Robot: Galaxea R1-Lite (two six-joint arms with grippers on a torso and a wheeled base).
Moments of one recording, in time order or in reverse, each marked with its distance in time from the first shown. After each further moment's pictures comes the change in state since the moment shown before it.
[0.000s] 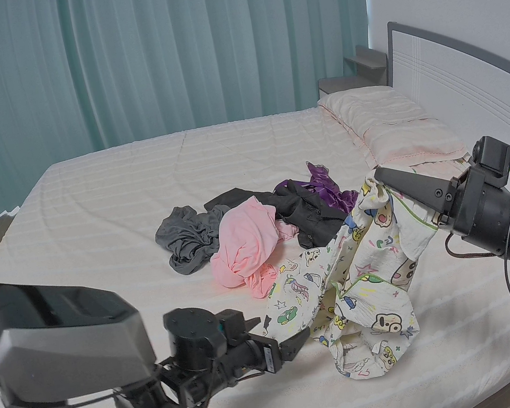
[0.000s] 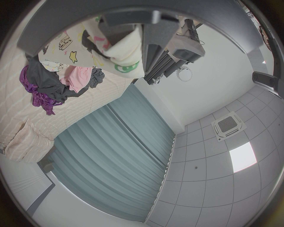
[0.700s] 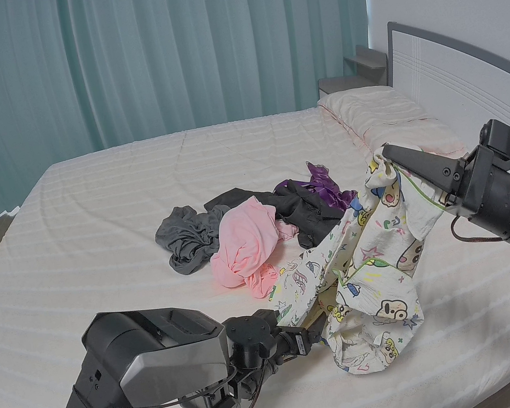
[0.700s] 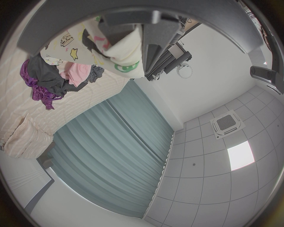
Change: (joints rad) left arm -0.022 0.293 -0.322 -0.041 0.185 -0.051; right arm -0.039 -0.018 -0.030 0.010 0.009 0.006
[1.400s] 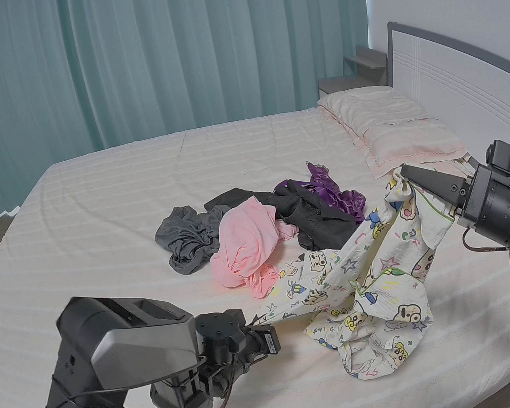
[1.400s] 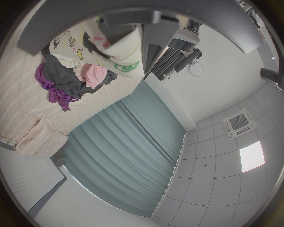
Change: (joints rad) left arm 0.098 -0.107 0.162 -0.001 0.003 -0.019; right arm -0.114 0.014 0.087 0.001 -0.012 0.000
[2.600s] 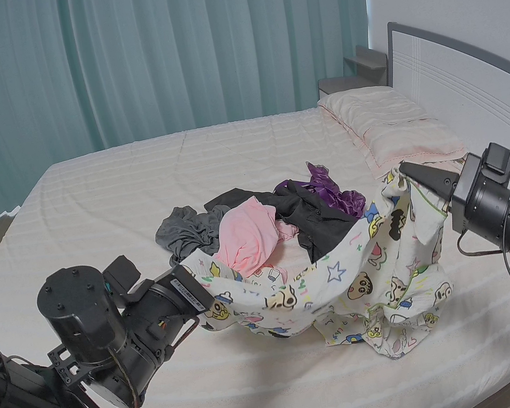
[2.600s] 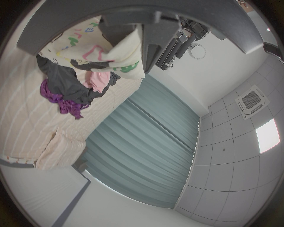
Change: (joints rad) left arm -0.094 -0.804 0.282 0.307 0.240 -0.278; right arm 0.068 0.011 -0.021 0.051 -0.180 0.183
